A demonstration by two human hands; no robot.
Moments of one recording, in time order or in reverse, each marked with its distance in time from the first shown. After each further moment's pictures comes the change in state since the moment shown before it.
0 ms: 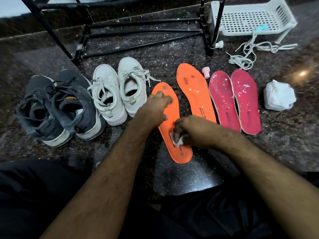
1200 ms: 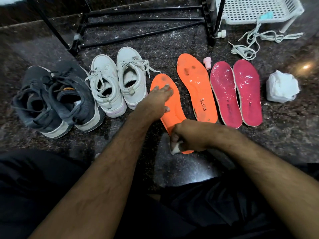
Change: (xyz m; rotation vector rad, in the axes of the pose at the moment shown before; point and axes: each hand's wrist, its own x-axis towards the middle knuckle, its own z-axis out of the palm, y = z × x) left_hand 0.006 0.002 0.005 -0.016 -0.113 0.007; right_hand -0.007 -0.021 0.013 -0.017 -0.233 0.004
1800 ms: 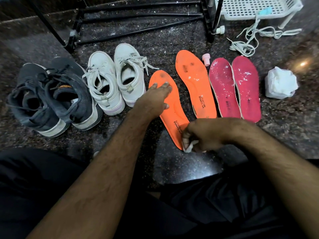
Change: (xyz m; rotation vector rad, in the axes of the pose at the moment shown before) left_hand 0.003 -0.005 0.007 0.014 0.011 0.003; right_hand -0.034 0.004 -0.015 -0.001 -0.144 0.102
